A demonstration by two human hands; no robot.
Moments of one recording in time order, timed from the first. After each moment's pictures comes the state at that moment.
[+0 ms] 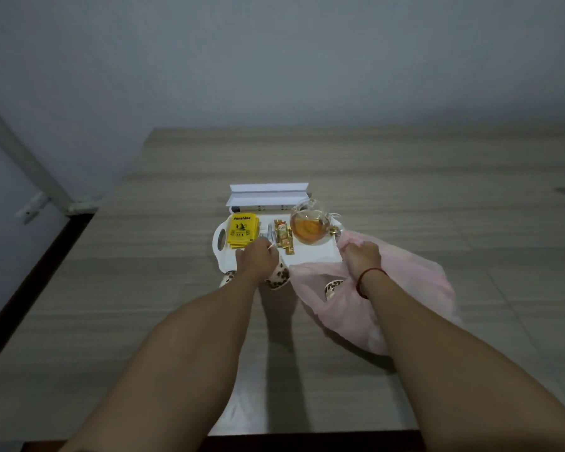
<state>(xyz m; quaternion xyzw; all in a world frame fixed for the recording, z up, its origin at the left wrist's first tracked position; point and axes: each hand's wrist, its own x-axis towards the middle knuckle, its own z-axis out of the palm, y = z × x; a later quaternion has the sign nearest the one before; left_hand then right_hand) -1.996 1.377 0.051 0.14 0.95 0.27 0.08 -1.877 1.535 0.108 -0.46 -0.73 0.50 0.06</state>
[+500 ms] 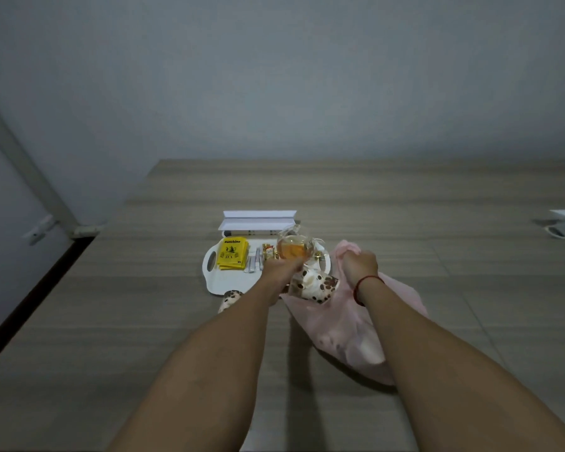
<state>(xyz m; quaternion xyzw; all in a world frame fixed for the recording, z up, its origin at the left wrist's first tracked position) -1.930 1.442 0.099 -0.03 0.74 0.61 0.28 -1.848 1.574 0.146 -0.43 -0.71 0.55 0.10</state>
